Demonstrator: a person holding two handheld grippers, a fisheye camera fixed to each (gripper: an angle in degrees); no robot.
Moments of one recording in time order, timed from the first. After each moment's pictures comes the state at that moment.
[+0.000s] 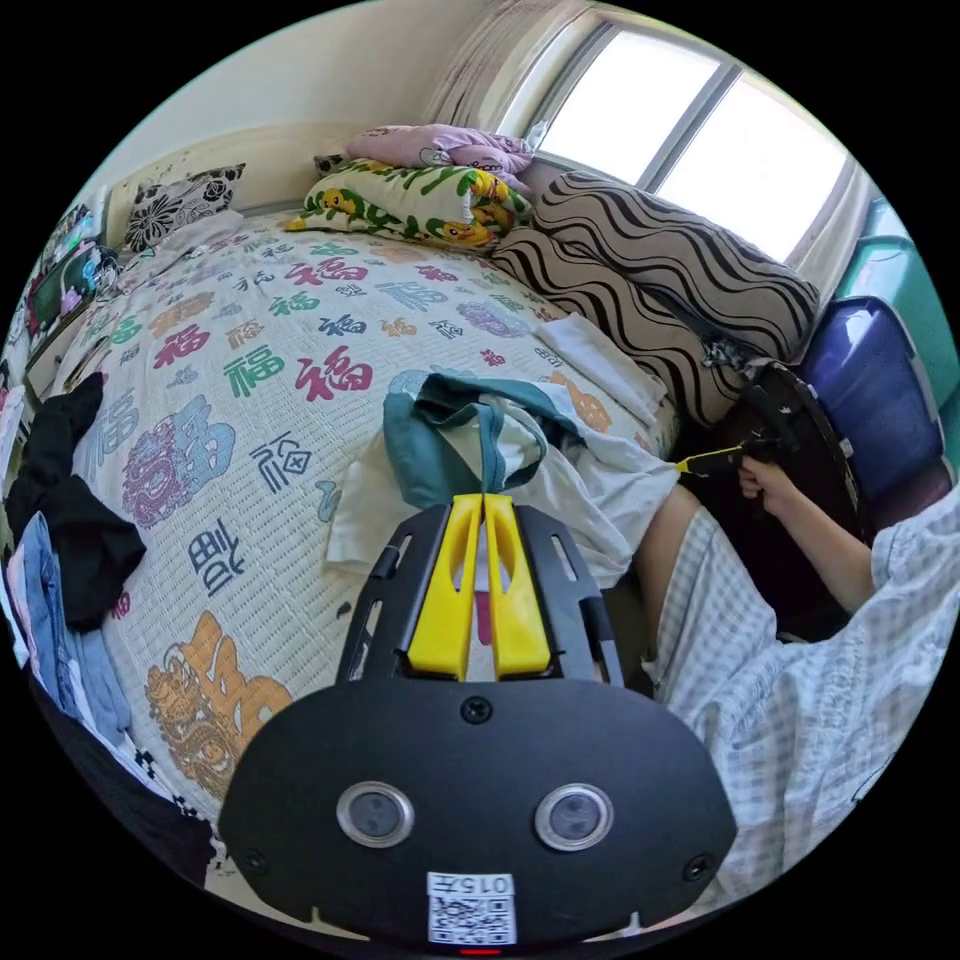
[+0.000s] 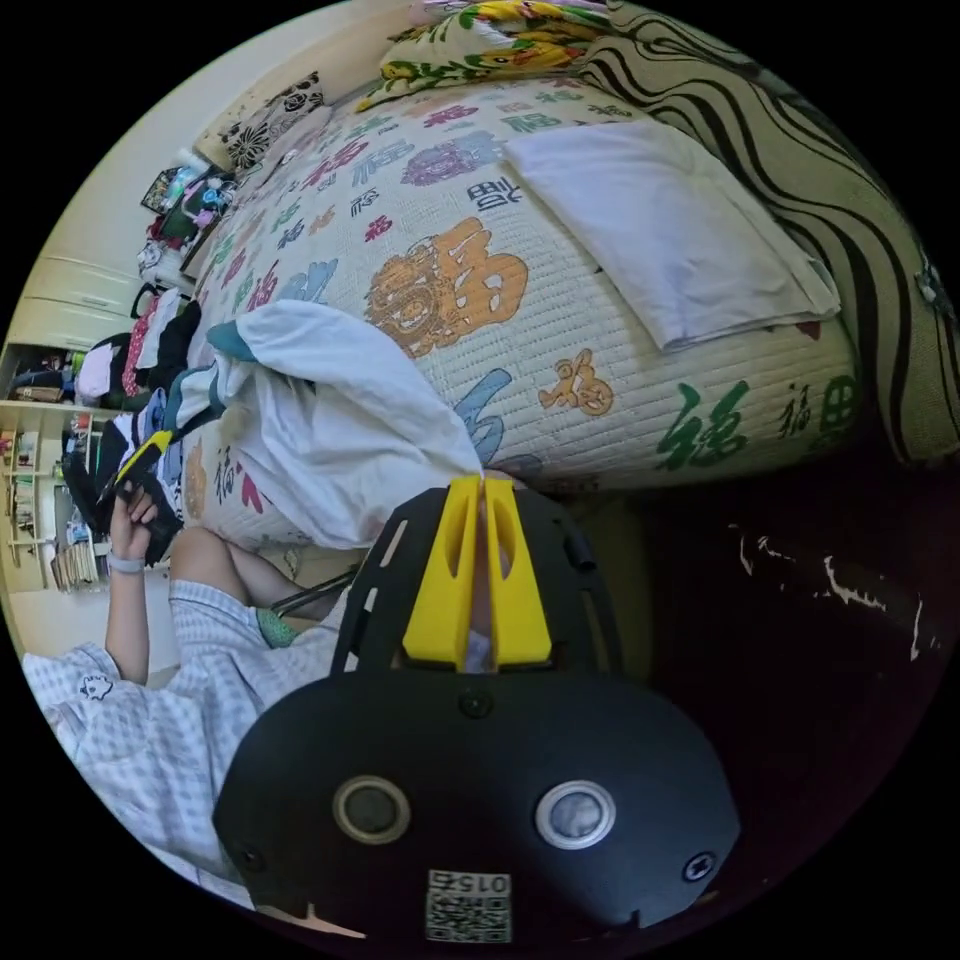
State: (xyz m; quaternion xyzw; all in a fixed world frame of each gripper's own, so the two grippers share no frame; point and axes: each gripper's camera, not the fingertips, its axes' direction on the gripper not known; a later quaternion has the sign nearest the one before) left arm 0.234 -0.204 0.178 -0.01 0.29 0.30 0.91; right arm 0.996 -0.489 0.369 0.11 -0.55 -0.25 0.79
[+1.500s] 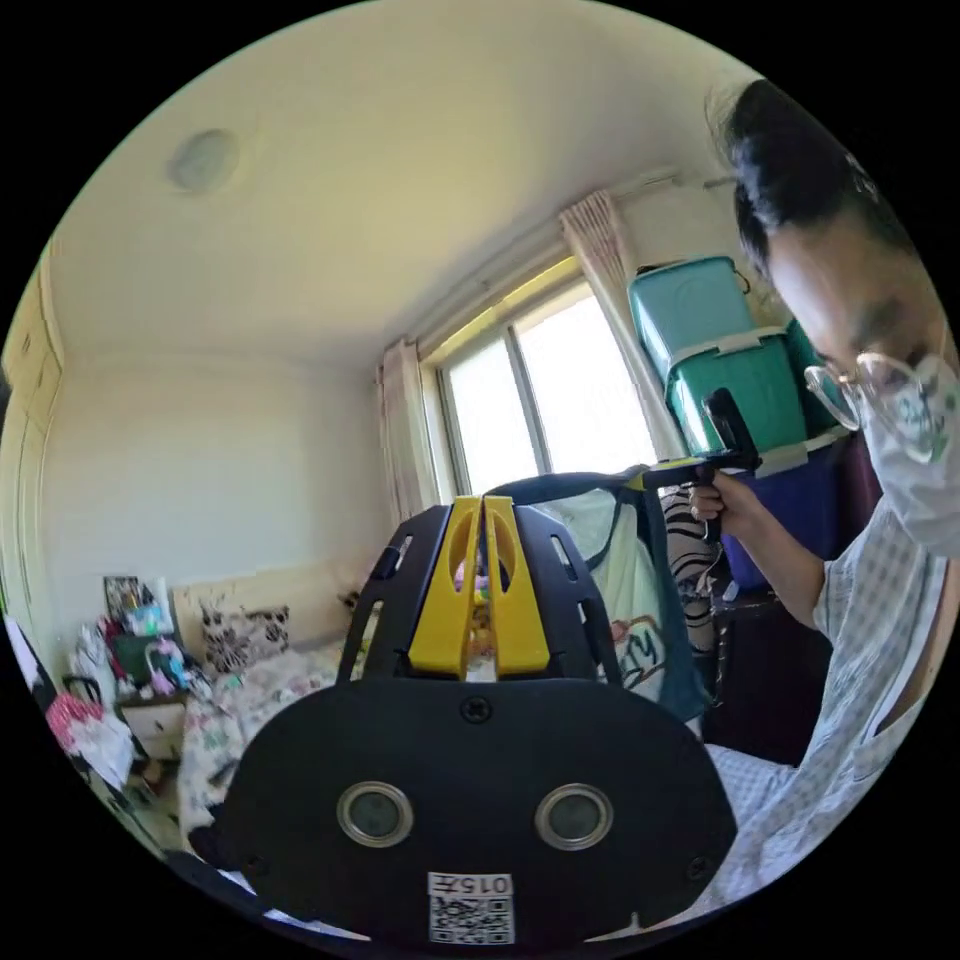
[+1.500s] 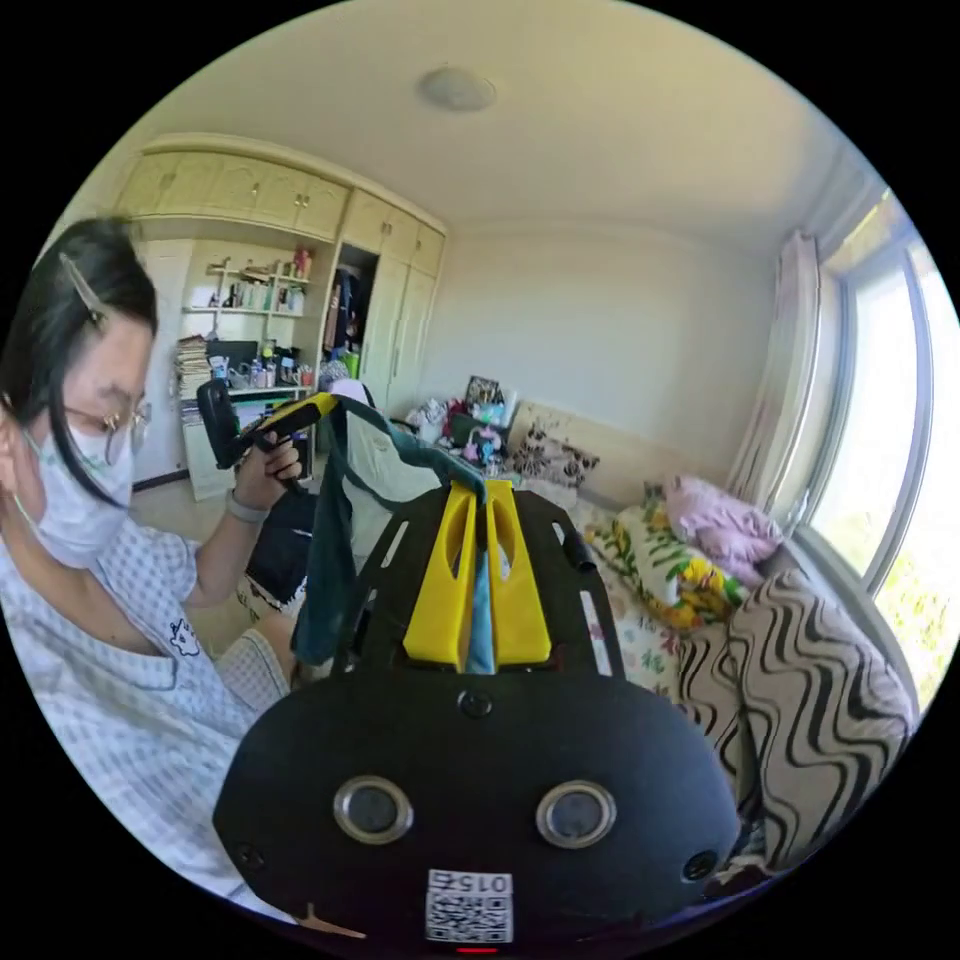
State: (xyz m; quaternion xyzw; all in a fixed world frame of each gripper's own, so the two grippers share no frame) left arm 0.114 -0.058 -0.352 0.55 0.30 0.33 0.71; right arm 1.423 -0.225 0.142 0.69 -0.51 -0.28 0.44
